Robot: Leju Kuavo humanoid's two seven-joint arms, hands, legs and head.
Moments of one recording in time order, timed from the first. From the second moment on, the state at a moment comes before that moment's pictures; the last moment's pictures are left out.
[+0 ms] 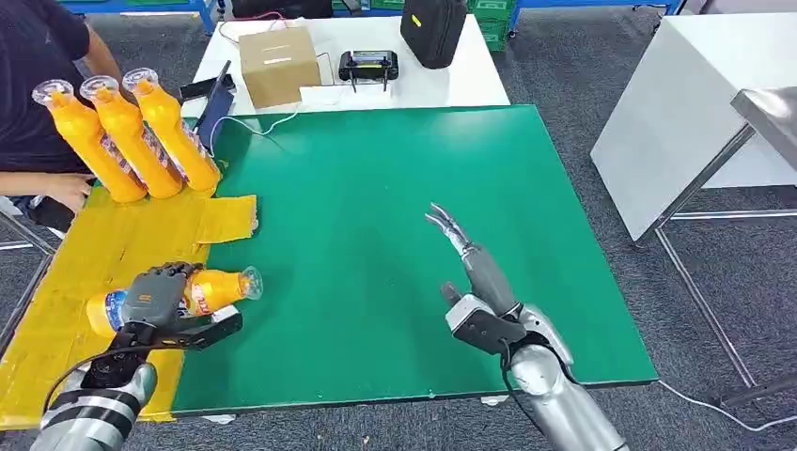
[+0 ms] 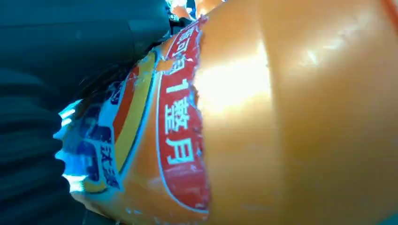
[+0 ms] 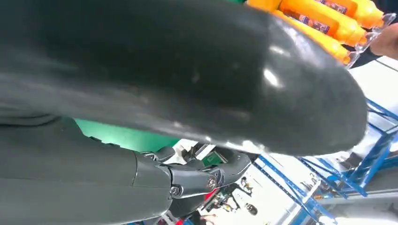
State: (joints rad) left arm -0.35 0.23 -0.08 -0.80 -1.57 0.45 -0.01; right arm -0.21 -0.07 0.40 -1.45 0.39 -0.01 -0.38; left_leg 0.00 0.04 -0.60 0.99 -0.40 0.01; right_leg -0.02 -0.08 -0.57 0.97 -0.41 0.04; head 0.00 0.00
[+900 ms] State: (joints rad) left arm -0.24 0.33 -0.12 -0.96 -1.57 0.50 0.08; right arm -0.24 -0.04 0.44 -1.40 0.41 -0.01 -0.36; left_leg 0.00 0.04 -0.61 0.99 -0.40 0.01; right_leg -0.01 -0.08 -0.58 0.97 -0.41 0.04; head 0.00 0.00
